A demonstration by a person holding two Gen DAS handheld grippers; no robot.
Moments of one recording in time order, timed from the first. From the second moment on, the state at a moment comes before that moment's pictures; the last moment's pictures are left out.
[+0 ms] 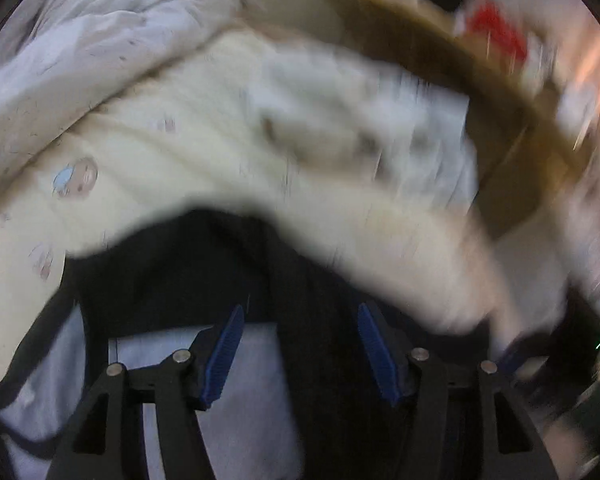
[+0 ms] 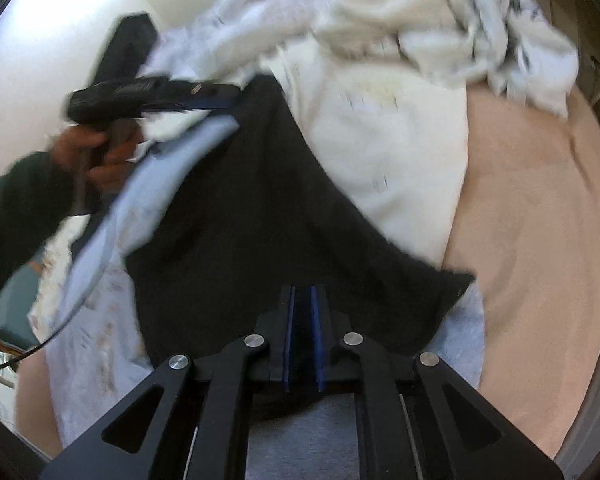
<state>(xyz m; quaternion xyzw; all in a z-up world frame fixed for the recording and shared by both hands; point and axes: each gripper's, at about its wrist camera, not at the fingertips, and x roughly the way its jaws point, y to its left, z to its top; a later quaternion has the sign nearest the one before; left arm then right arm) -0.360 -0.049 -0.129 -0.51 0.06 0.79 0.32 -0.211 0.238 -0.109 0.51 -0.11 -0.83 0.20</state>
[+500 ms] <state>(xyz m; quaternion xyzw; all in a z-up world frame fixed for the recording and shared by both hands) -0.342 -0.114 -0.154 -0.53 -0.01 0.82 0.23 -0.215 0.249 -0.118 0.52 -0.13 -0.82 0.20</state>
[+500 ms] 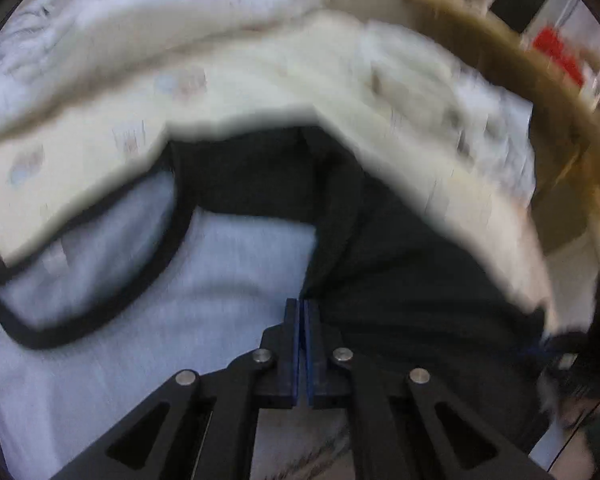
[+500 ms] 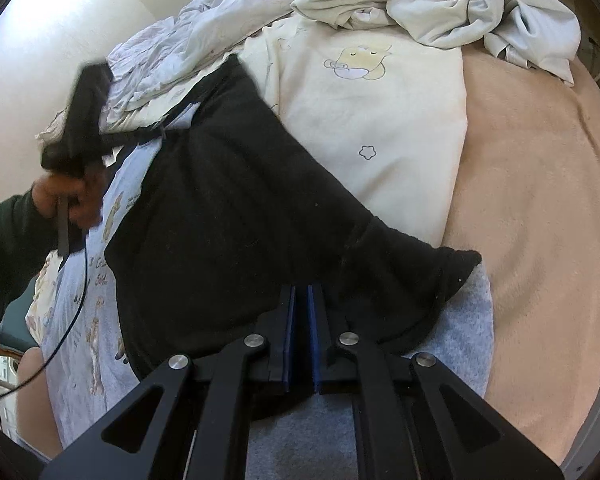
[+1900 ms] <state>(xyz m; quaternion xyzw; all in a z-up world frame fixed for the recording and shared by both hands) -0.455 -0.057 -0.144 -0.46 0.05 0.87 0.18 -0.217 0.232 -0.120 0.52 -0.12 -0.82 0.20</state>
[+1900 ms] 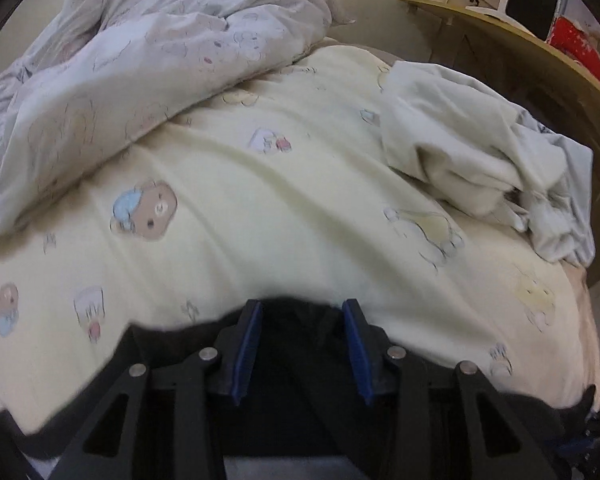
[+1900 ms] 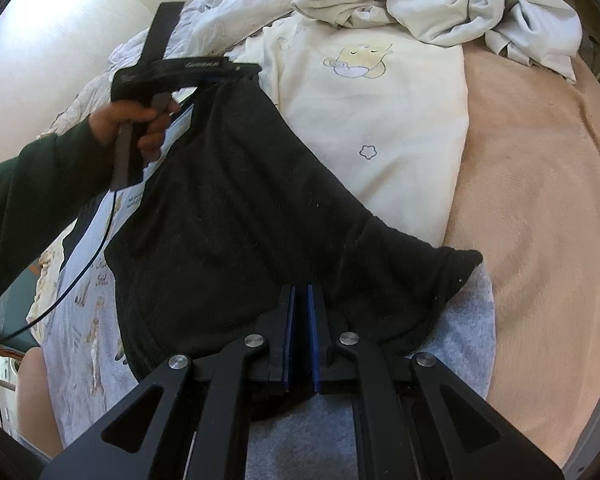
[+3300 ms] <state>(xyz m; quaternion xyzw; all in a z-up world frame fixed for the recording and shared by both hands) -0.195 -0.127 -0.139 -0.46 -0.08 0.87 0.16 -0.145 0.205 -0.054 0.48 -0.12 -0.85 0.20</state>
